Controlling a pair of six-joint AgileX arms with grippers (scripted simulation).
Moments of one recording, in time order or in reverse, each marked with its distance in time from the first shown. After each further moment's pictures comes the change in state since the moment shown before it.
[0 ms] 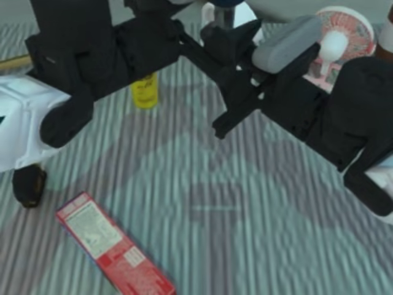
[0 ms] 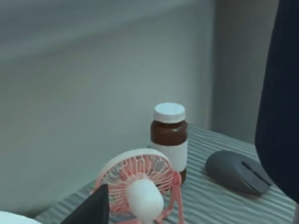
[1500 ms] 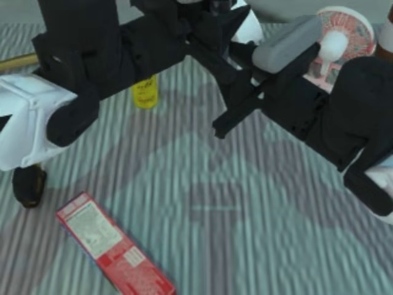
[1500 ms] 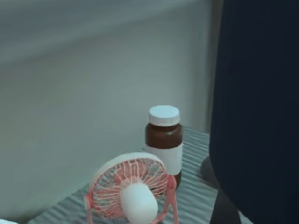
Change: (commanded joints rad) left arm -0.007 0.012 0.011 0.003 -0.007 0.000; right arm 0.000 0.000 0.000 0.000 0.000 0.000
